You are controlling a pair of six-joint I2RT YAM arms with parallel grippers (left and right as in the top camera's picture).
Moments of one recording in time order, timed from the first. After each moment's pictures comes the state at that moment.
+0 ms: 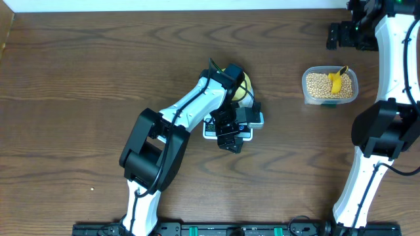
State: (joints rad) left arm -0.57 2.10 1.53 -1.10 0.46 0.95; right arm -0.13 2.32 2.40 -1.34 -0.04 -0.06
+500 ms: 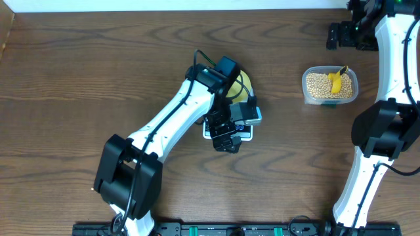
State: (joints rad) left arm -0.57 1.88 1.53 -1.24 0.44 0.82; right arm -0.13 2.32 2.40 -1.34 -0.04 -0.06
